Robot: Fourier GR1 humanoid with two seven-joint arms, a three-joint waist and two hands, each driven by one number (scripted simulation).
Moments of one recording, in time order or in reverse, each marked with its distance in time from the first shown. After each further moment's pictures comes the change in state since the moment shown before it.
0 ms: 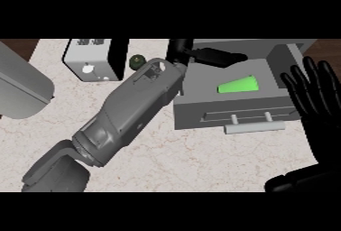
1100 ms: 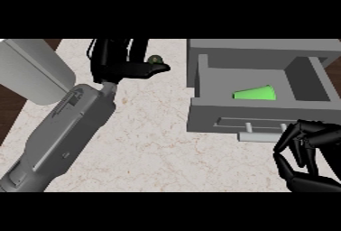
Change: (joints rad) left arm 0.484 0.303 0.121 -0.593 0.068 -0.018 0.103; right arm 0.120 -0.170 0.032 -0.056 0.221 0.168 -0.019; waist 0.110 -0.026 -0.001
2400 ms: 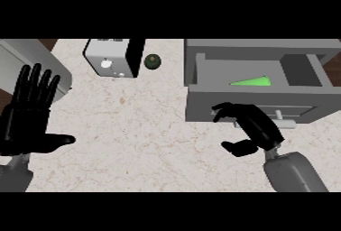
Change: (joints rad) left arm 0.687 0.273 0.224 -0.442 0.041 -0.318 -0.028; right arm -0.244 0.013 0.298 0.661 0.816 -0.240 -0.299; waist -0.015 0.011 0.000
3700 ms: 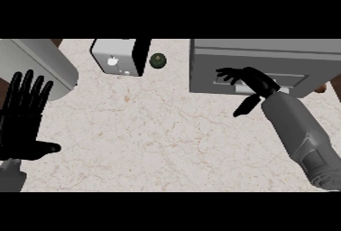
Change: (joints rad) left arm 0.039 -0.054 0.133 0.082 -0.053 -0.218 0.010; right arm -0.638 -0.026 -0.256 1.077 0.031 -0.075 -0.461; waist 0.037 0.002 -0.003
